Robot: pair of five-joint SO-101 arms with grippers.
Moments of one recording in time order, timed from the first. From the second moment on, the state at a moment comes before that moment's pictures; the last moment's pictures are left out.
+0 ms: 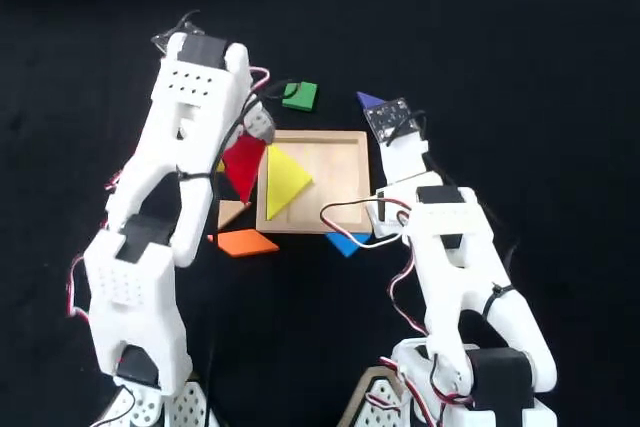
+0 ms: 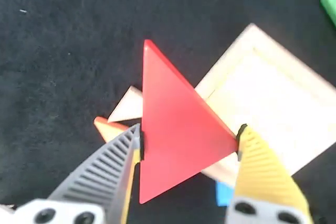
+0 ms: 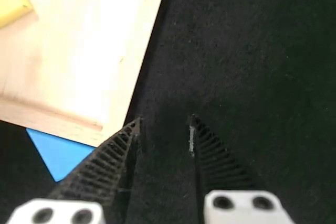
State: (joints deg) left arm 8.7 26.7 -29.8 100.1 46.4; right arm -3.3 -20.4 55.9 42.0 16.2
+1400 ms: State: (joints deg) left arm 25.7 47.0 -42.7 100.1 63.3; right arm 4.9 -20.4 55.9 37.3 16.2
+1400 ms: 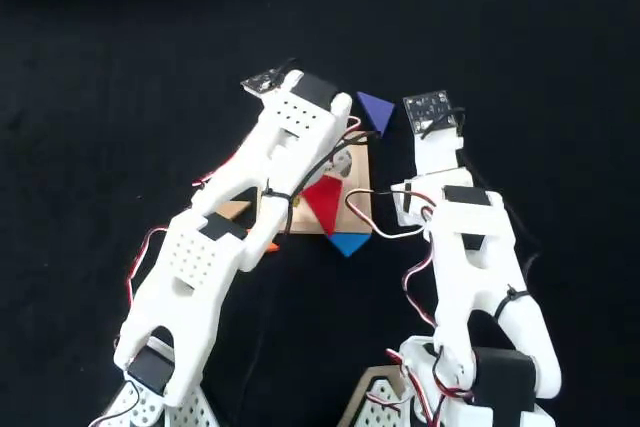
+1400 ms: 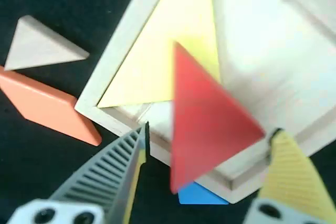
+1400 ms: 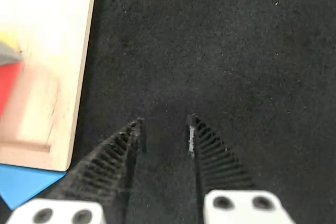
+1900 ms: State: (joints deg) left arm 19.2 41.2 -41.5 100.1 55.5; right arm 4.9 -20.4 55.9 37.3 16.2
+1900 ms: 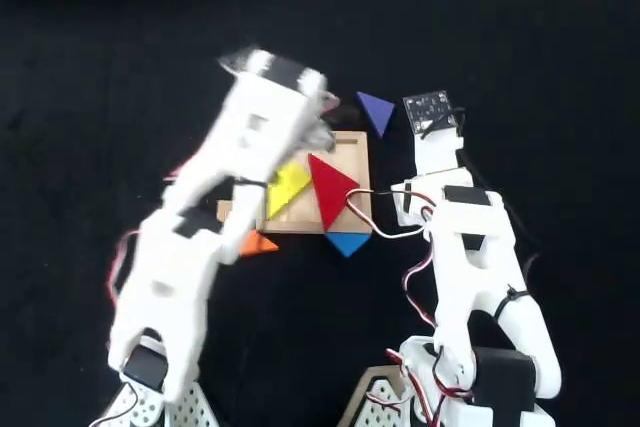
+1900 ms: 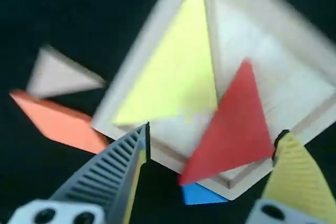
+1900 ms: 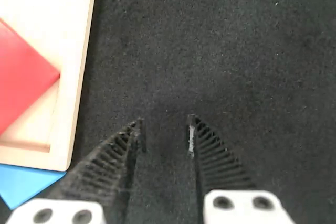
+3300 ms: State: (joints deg) left arm -18.4 14.3 21.1 53.1 24.8; right arm -20.5 47.1 -42.5 90.9 10.9
